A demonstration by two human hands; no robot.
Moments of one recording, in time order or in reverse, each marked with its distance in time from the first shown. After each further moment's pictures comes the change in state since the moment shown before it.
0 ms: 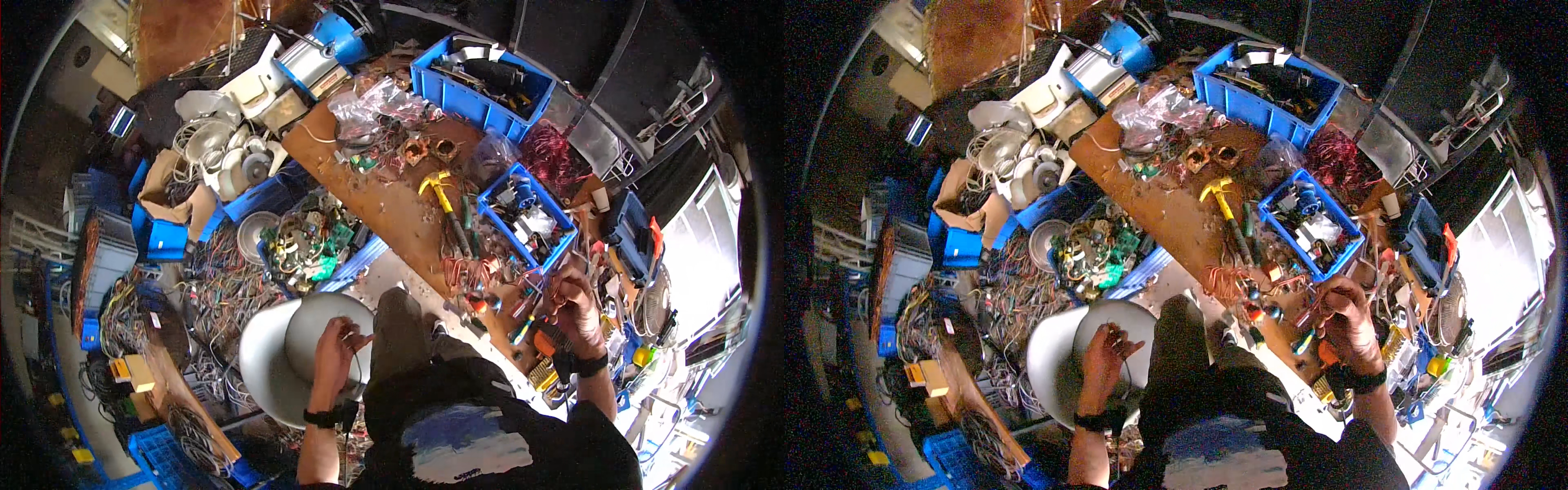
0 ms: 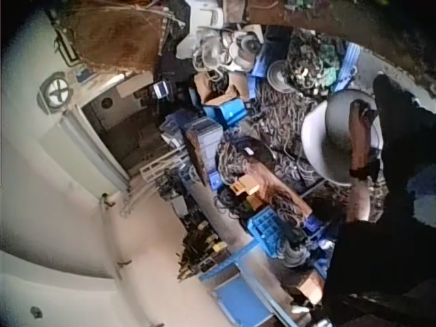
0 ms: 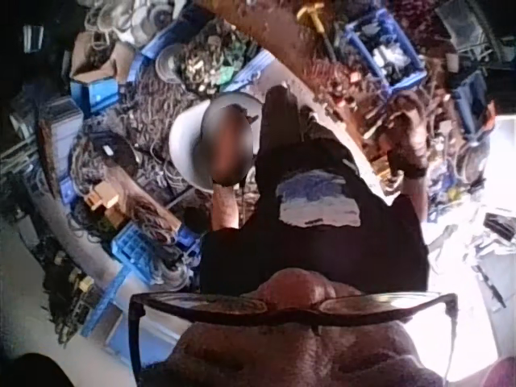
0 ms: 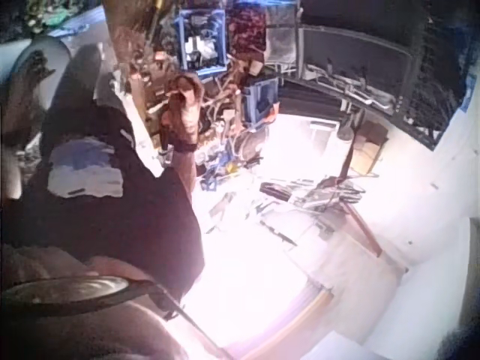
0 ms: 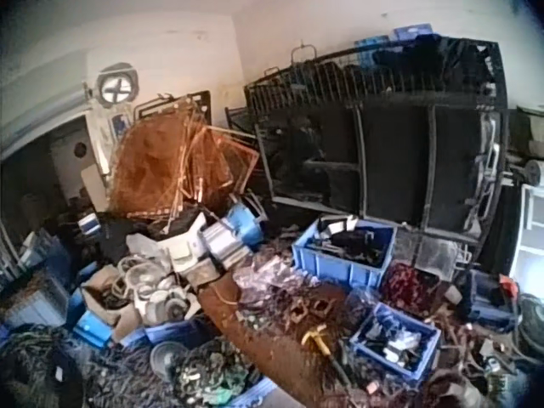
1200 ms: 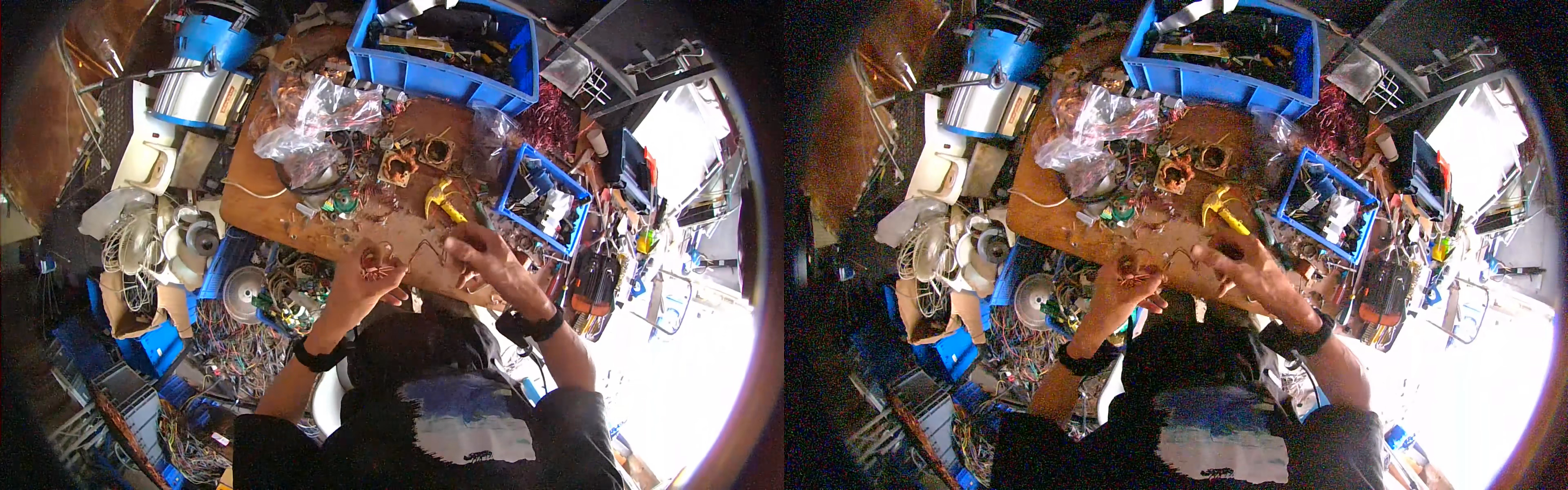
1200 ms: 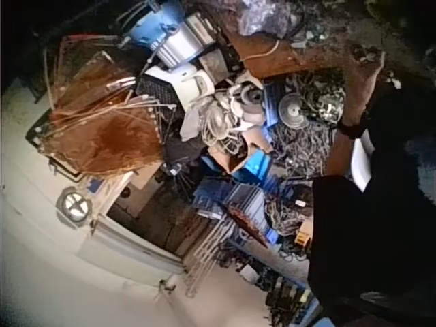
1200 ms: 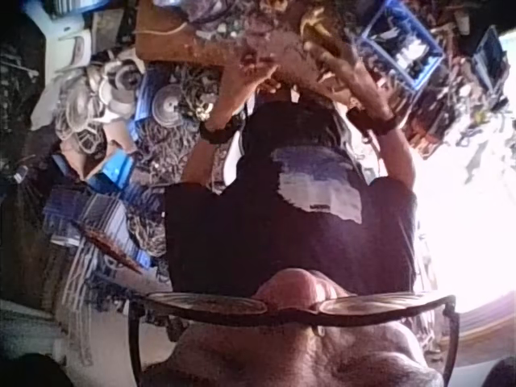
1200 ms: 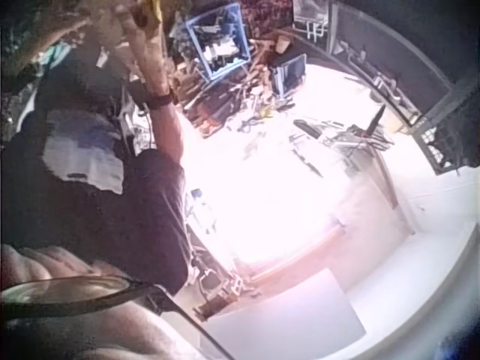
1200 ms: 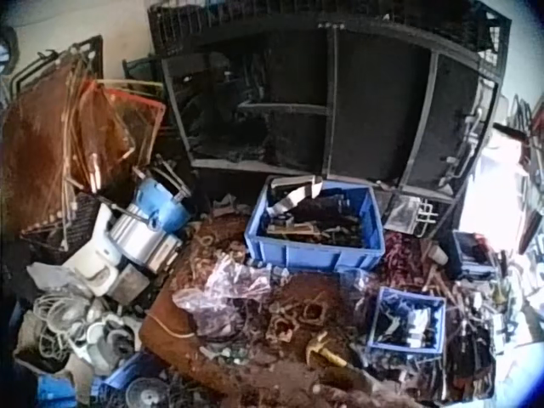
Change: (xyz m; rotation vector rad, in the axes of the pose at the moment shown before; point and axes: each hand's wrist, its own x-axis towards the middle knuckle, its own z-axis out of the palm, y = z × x) left_hand 0.394 0.214 0.161 0.730 -0.624 -0.304; right_hand 0.344 0.036 0.206 -0.492 0.210 0.453
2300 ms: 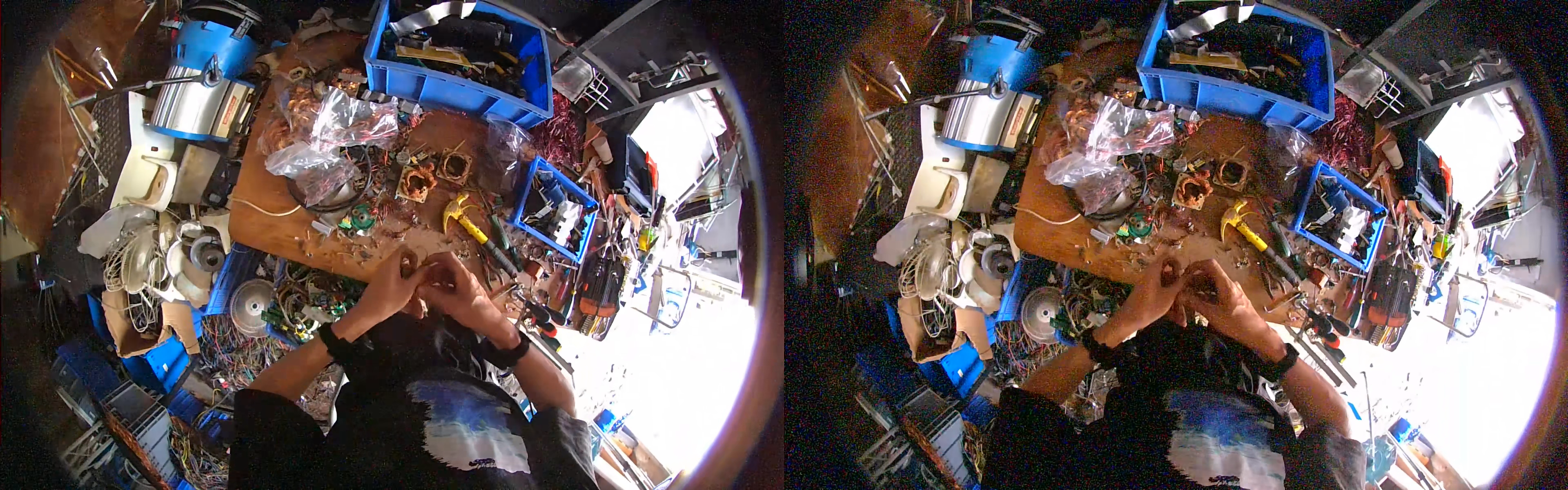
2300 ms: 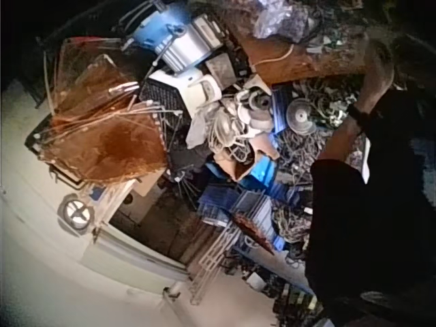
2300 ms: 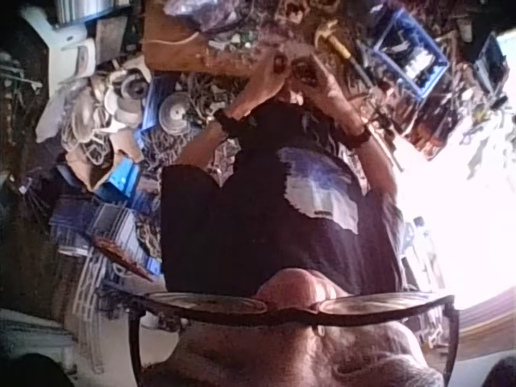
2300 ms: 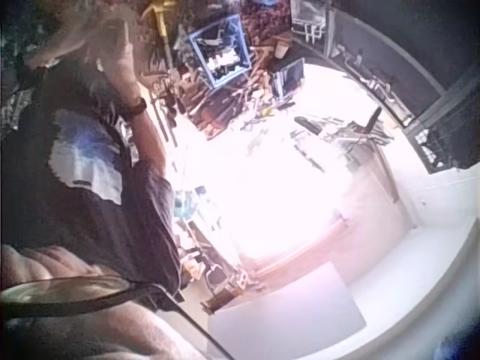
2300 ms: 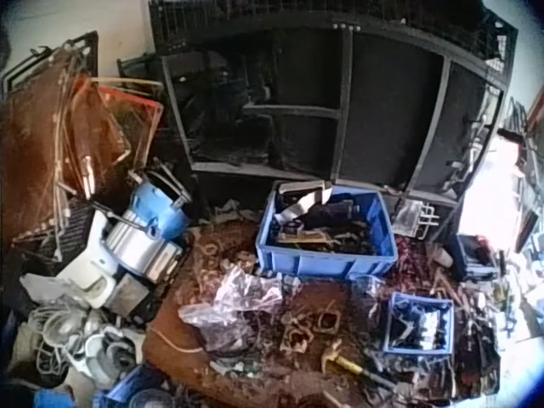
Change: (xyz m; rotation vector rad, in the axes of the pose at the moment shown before) left_hand 0.059 -0.019 -0.038 0.321 -0.102 0.032; right_hand 0.063 0.057 0.096 0.045 0.090 -0.391
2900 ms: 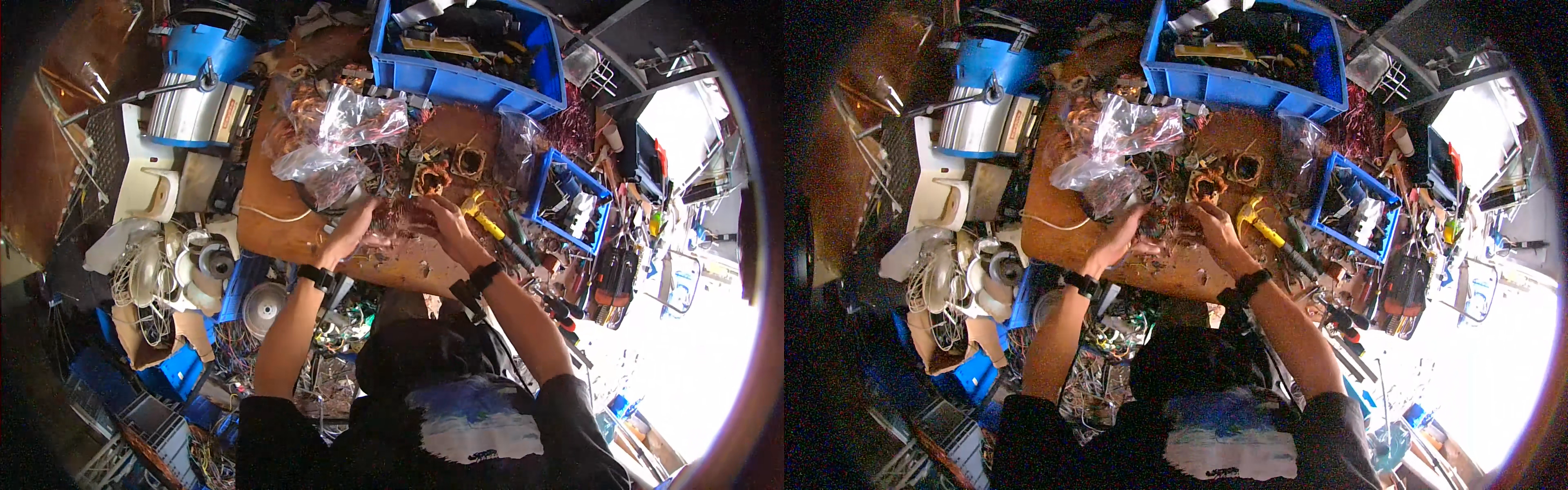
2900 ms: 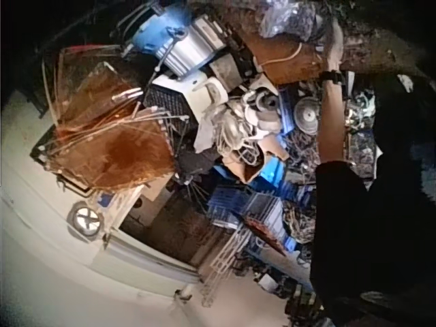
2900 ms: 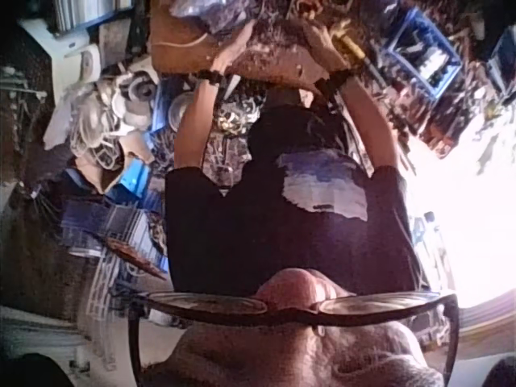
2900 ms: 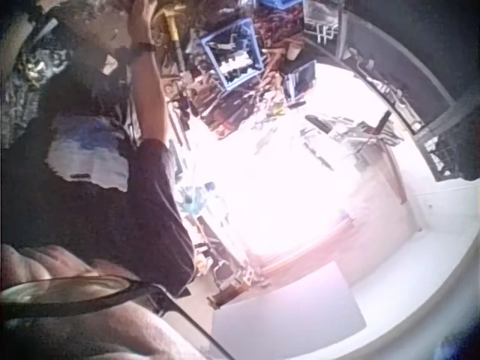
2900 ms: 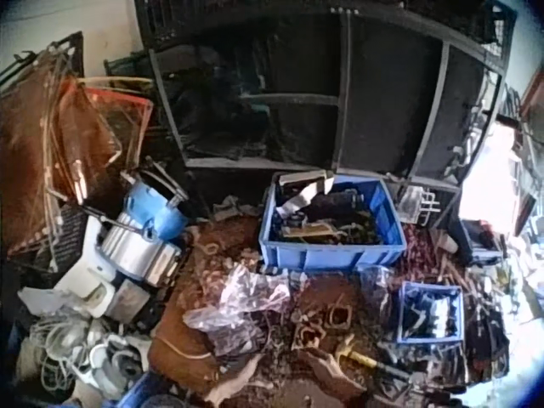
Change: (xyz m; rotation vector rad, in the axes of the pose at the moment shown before) left_hand 0.107 -0.041 -0.131 -0.335 -0.136 -0.292; right_hand 0.155 0.074 0.011 0.694 0.153 0.348
